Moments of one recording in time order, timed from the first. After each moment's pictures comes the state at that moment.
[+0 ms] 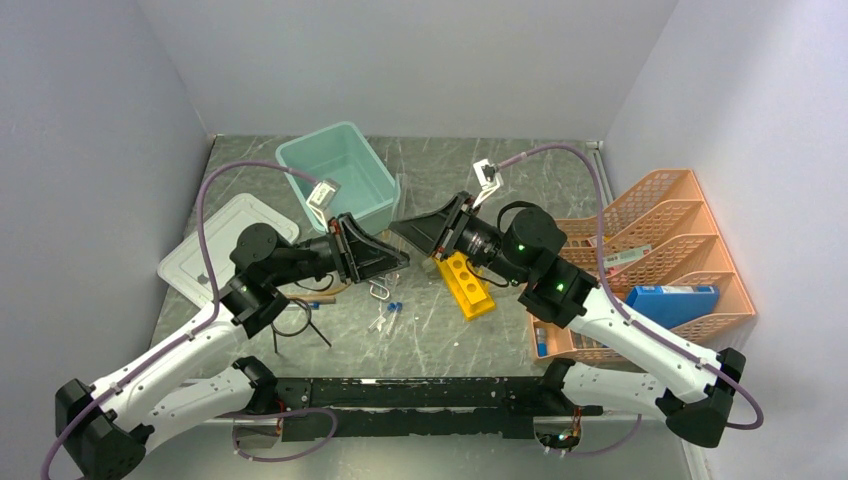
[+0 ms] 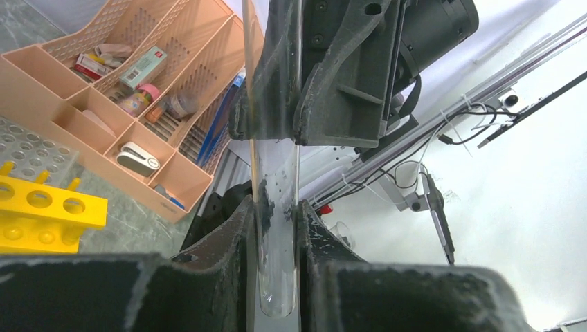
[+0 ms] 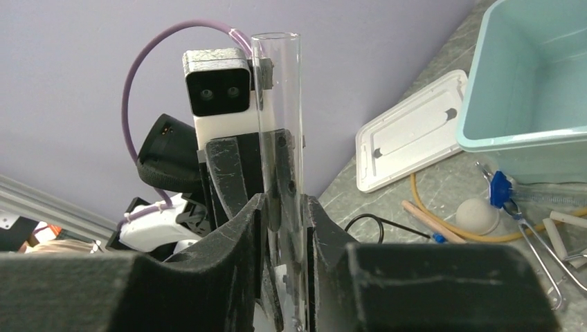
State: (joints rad) left arm -0.72 0.88 0.72 0.40 0.63 -0.98; right arm 0.94 1.00 1.02 0.09 -0.07 0.81
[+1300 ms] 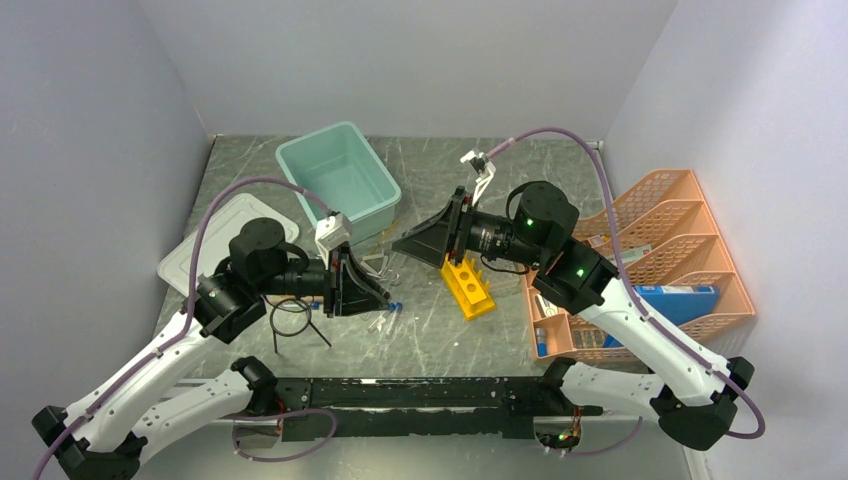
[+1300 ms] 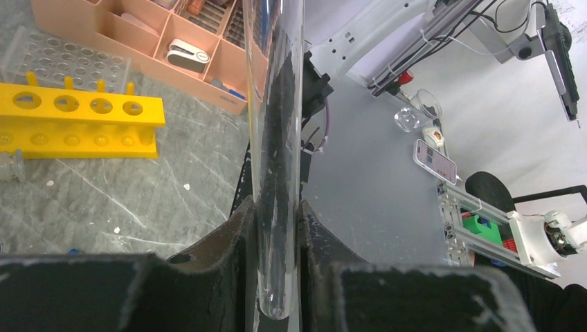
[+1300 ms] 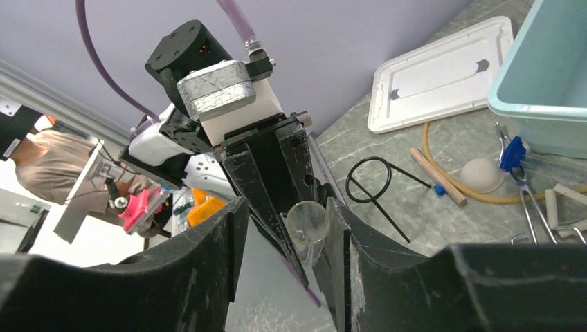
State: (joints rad) left arm -0.72 0.78 0.86 -0.27 0.80 -0.38; right arm 0.86 1.03 1.20 -0.19 -0.42 0.67
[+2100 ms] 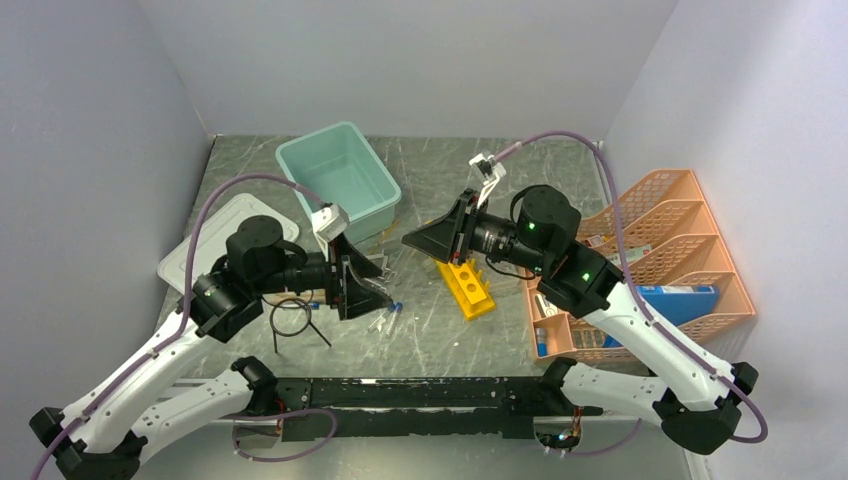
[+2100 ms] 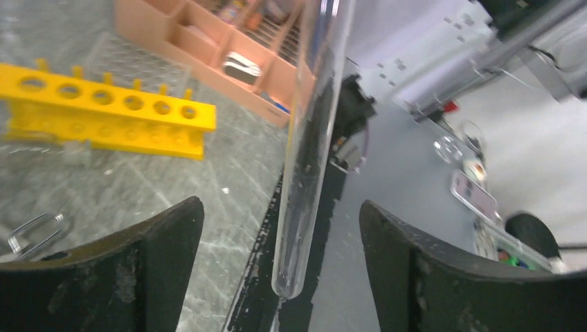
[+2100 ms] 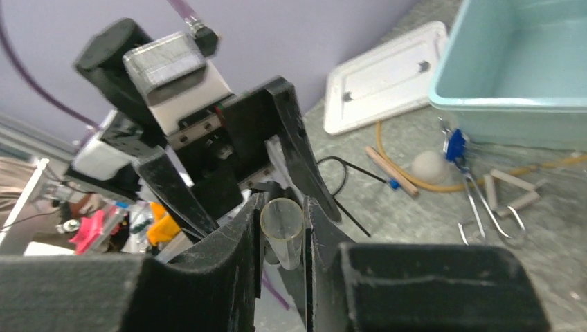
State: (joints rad) left arm -0.72 0.79 0.89 -0.30 0.69 -0.37; right arm 0.86 1.00 1.19 -0.24 -0.32 0.62
